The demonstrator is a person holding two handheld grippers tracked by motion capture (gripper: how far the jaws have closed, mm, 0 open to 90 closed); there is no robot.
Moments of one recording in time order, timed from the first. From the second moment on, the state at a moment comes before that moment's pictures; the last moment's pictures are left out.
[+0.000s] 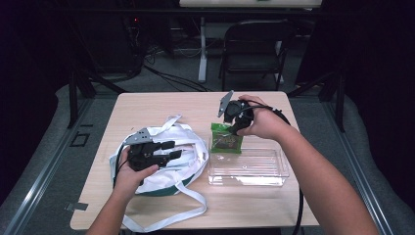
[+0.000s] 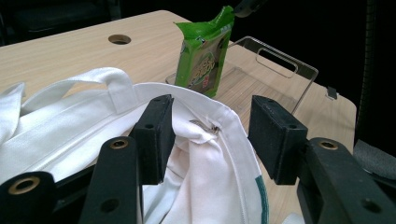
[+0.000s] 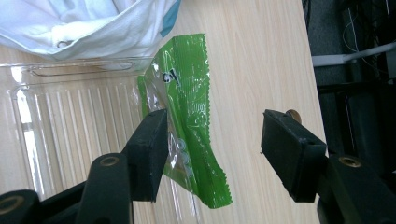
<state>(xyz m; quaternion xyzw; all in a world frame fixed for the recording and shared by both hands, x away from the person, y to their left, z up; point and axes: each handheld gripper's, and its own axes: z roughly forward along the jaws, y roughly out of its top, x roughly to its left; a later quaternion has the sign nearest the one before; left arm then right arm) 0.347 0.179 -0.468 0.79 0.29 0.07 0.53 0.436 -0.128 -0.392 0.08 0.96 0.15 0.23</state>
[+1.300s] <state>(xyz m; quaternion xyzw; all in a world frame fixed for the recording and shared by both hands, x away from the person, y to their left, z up) 0.348 0.185 -0.467 0.79 0.30 0.08 0.53 0.371 -0.151 -0.385 0.24 0.89 0.30 0.23</state>
